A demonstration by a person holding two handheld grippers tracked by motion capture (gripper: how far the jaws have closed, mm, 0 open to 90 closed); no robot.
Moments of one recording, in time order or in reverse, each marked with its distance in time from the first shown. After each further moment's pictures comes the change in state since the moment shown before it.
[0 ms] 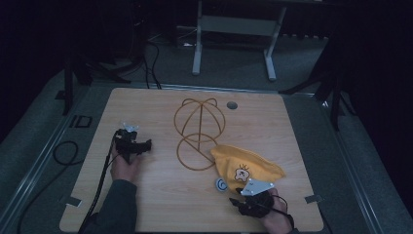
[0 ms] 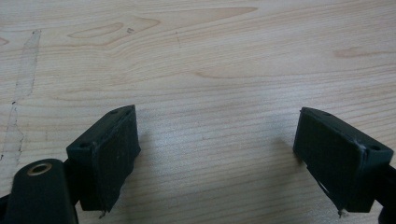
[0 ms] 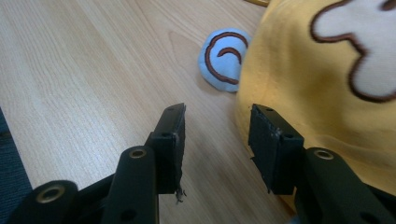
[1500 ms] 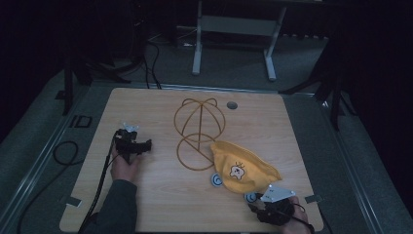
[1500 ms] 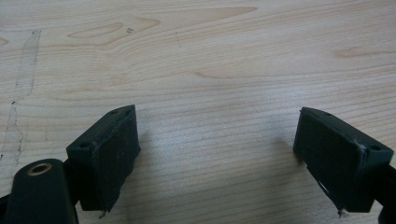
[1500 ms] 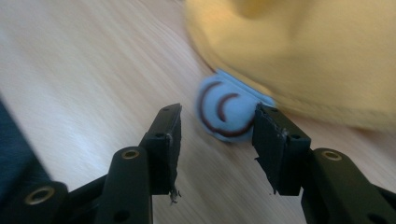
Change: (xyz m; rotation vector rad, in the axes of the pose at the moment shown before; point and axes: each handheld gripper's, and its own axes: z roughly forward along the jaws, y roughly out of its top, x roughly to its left) left arm 0.000 0.000 0.000 0.000 0.000 0.001; right arm -0.013 -0.038 -0.035 0.044 -0.067 0.037
